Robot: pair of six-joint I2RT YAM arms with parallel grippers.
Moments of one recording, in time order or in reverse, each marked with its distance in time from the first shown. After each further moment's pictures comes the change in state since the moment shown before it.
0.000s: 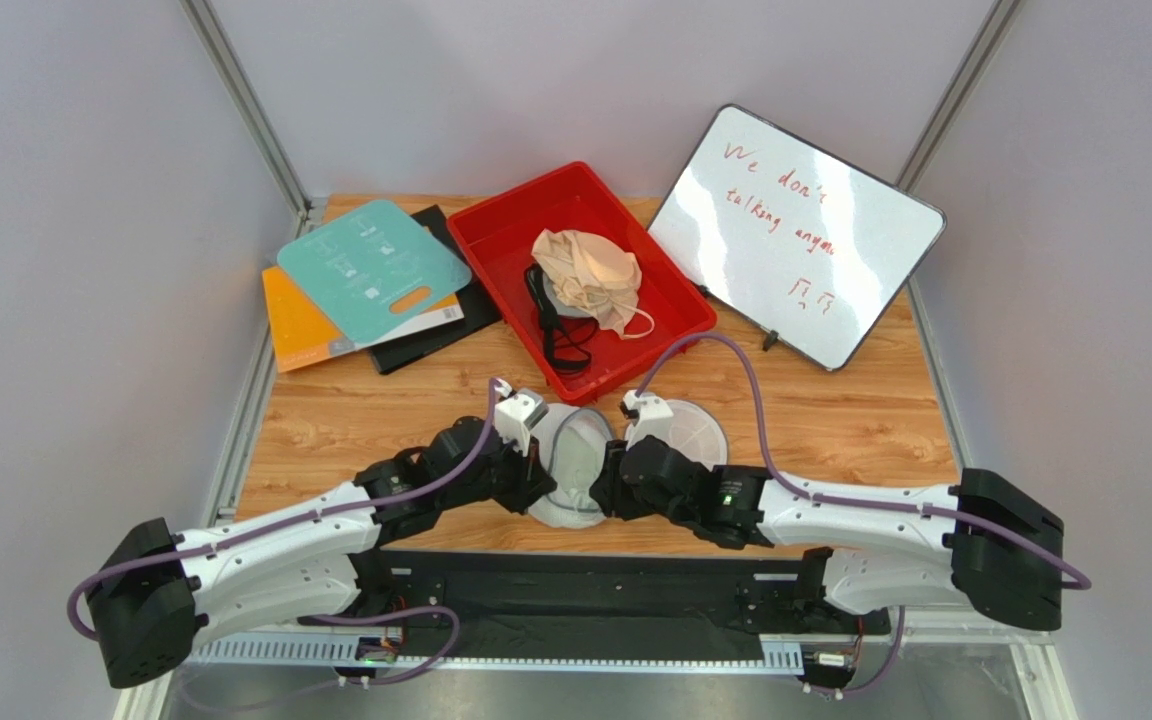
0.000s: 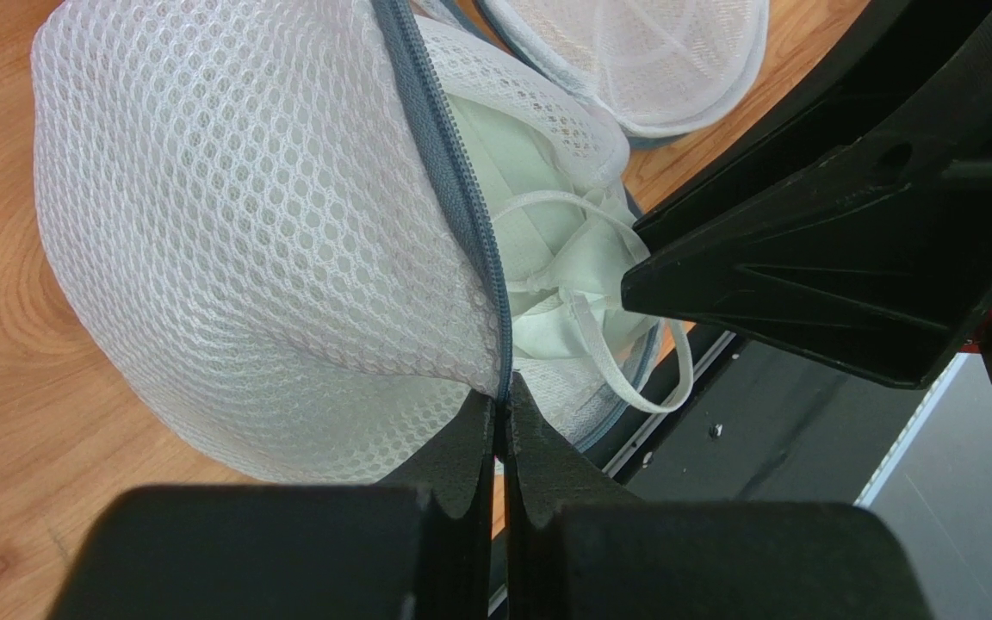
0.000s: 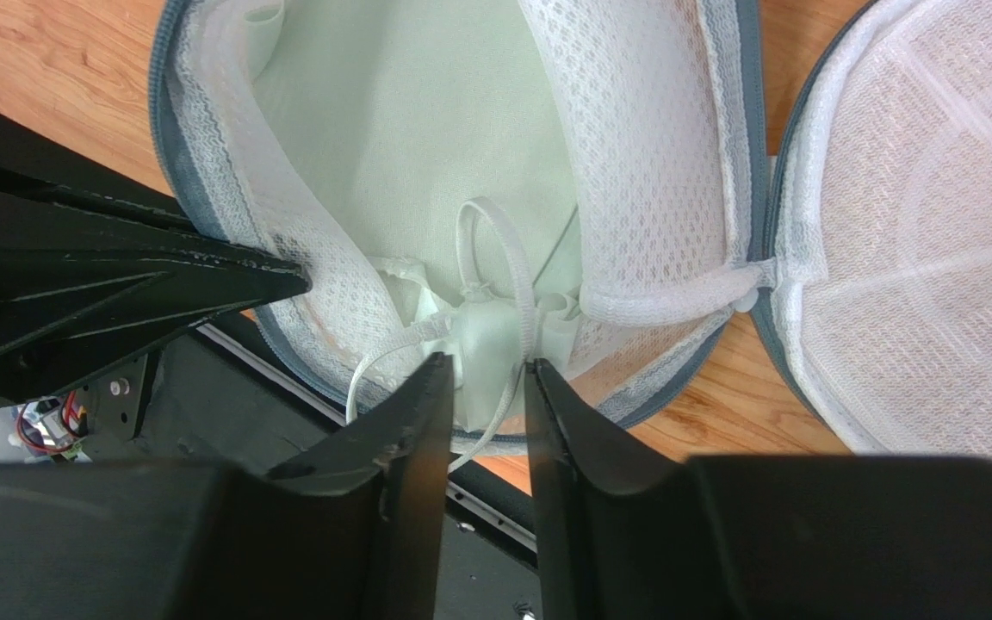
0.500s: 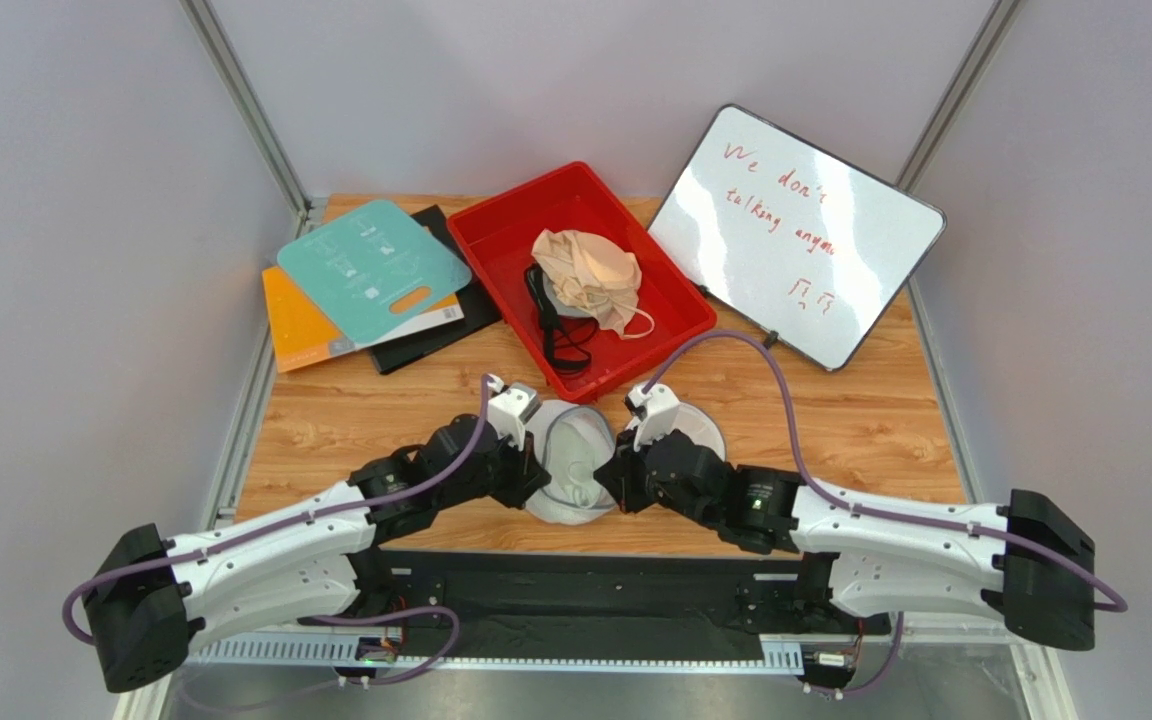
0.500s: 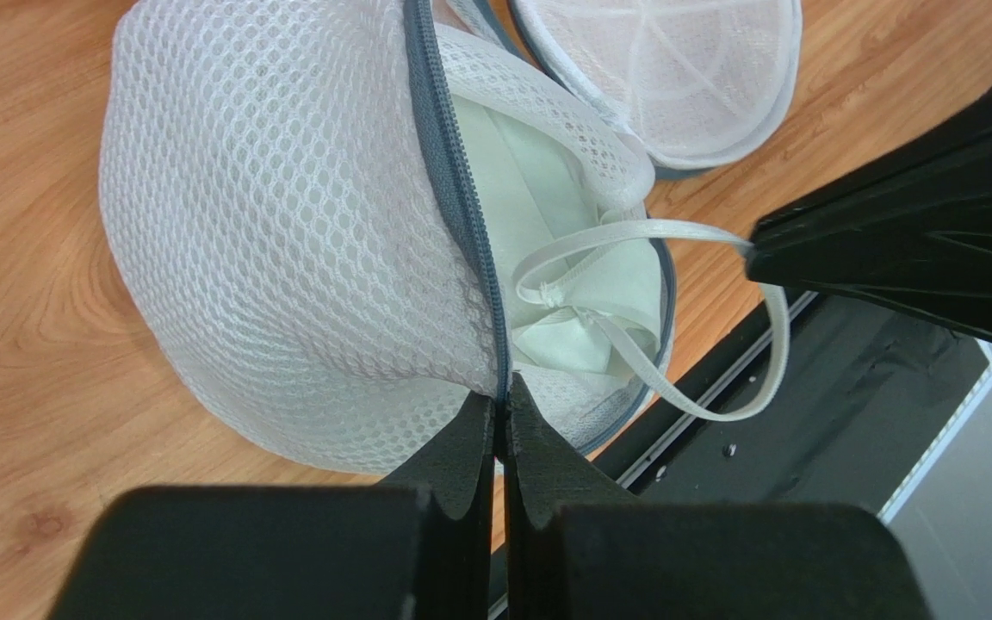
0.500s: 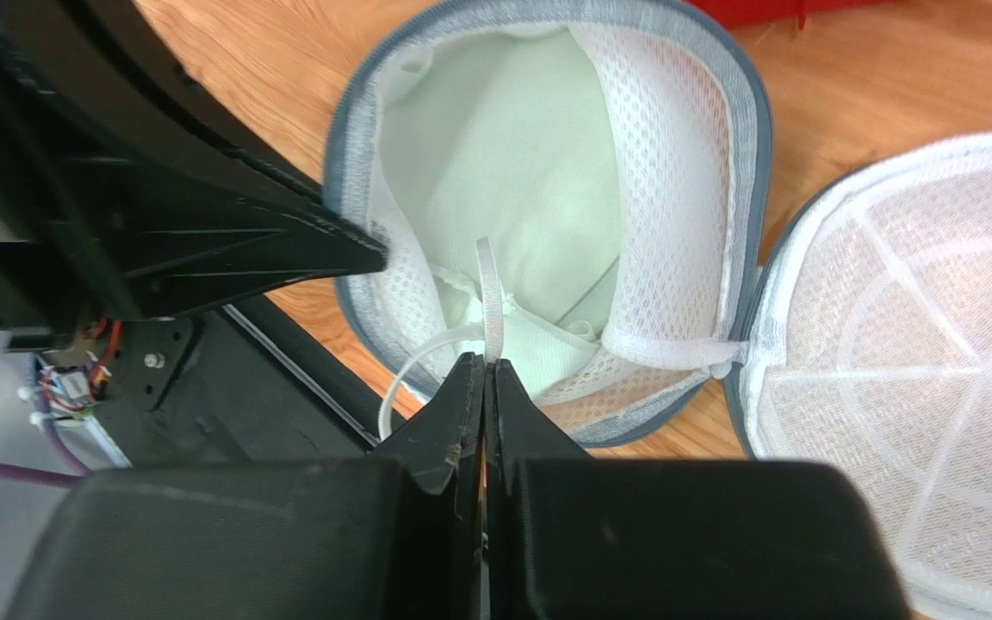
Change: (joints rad) left arm 0.000 -0.026 0.029 -0.064 -0.074 -0.024; right arm 0.000 -0.161 -0.011 0.045 0.001 -0.219
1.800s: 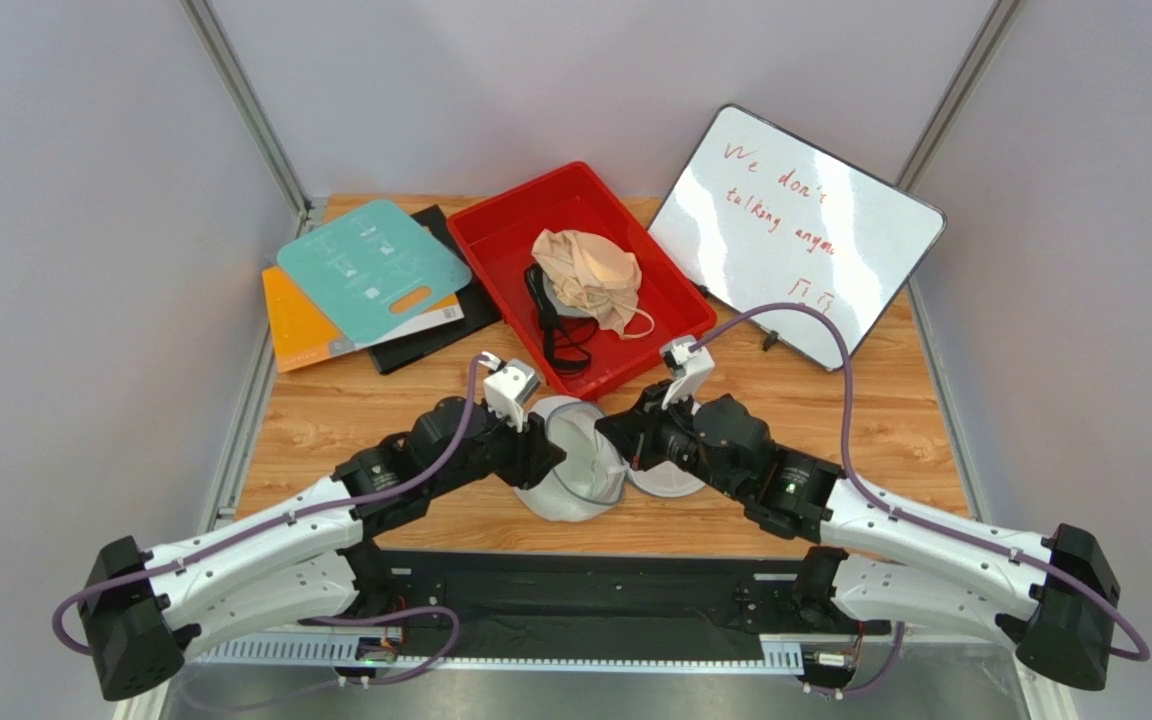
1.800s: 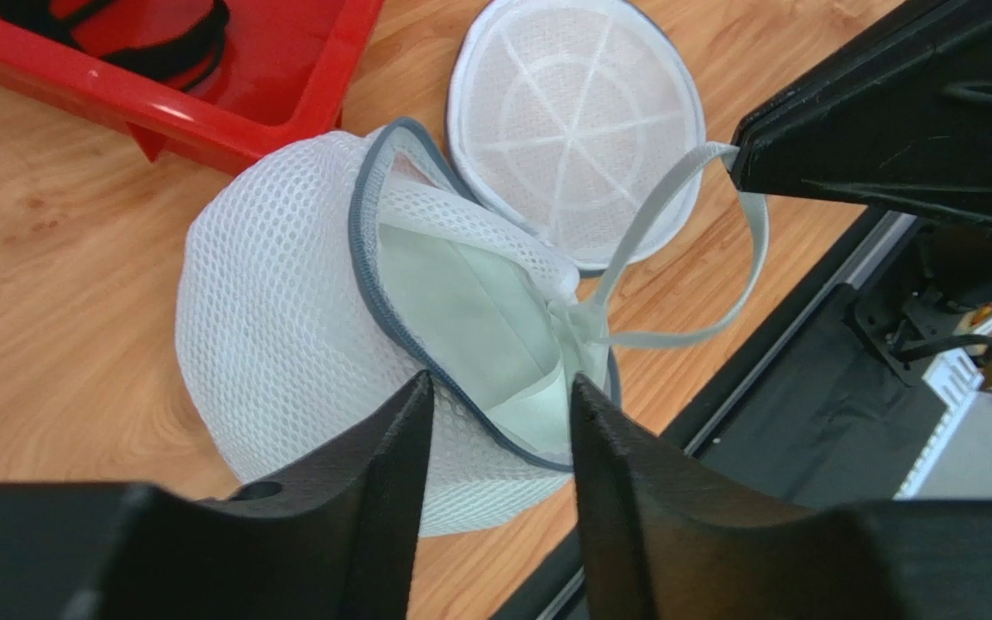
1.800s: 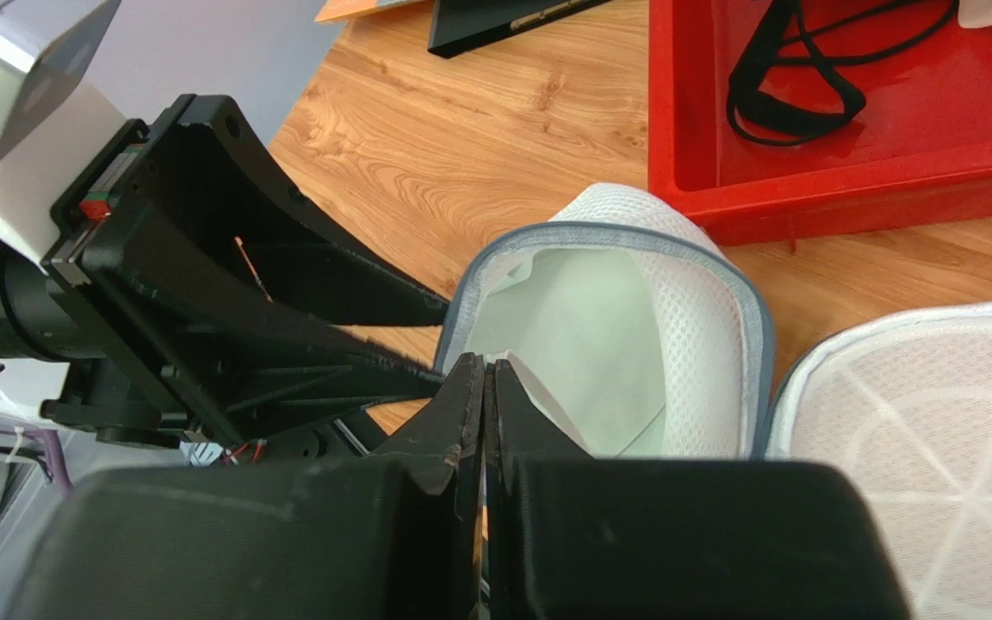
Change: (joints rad) left arm 0.011 -0.042 0.104 0.000 -0.016 0.112; right arm -0.152 -0.108 0.043 0.111 -0.105 -0.035
